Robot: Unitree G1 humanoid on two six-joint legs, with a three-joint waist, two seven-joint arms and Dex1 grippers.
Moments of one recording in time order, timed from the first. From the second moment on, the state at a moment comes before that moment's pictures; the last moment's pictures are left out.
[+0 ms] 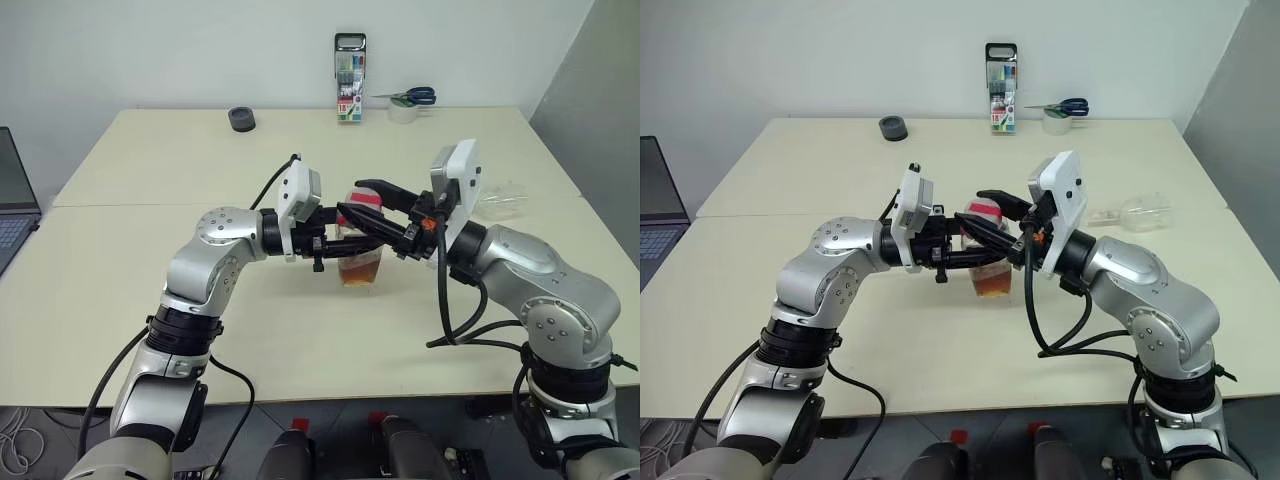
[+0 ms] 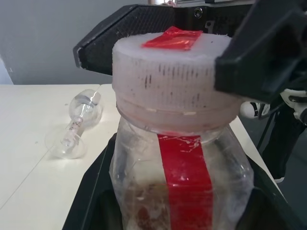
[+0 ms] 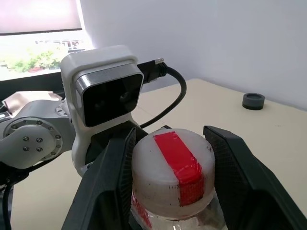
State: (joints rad) left arm -0.71 0.44 -0.12 -0.03 -0.47 0.44 -1.14; right arm -0.63 -0.39 0.01 -0.52 0.73 0.86 0.50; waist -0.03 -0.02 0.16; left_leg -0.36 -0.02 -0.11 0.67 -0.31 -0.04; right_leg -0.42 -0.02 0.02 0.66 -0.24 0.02
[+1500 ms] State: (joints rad) left arm -0.74 0.47 -0.12 -0.06 -0.55 0.51 -1.17; right arm -0.69 -0.41 0.01 -0.54 0.76 0.90 0.48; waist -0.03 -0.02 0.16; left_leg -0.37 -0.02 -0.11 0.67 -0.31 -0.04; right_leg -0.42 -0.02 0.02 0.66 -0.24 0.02
